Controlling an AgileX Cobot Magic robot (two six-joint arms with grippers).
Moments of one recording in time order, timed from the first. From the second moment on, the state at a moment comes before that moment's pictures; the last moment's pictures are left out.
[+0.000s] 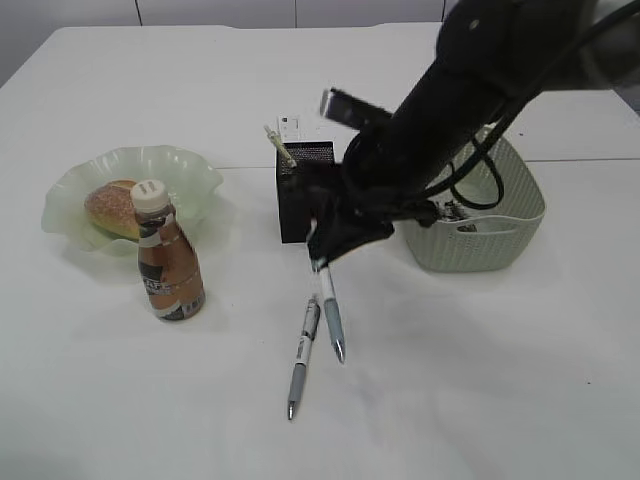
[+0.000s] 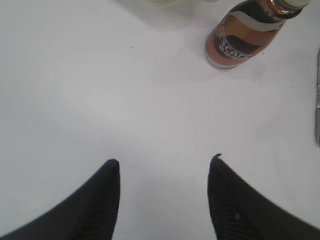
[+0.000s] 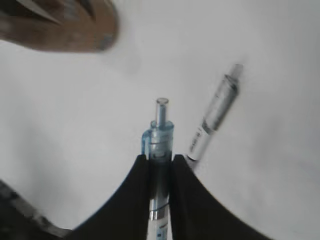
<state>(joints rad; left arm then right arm) -0.02 1.09 -0.85 -0.19 0.91 0.03 0.40 2.00 -1.53 0.61 1.00 -0.14</state>
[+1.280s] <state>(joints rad) -0.02 1.09 -0.85 -0.21 0.99 0.03 0.13 2.20 -1.80 1.63 0.84 -1.36</state>
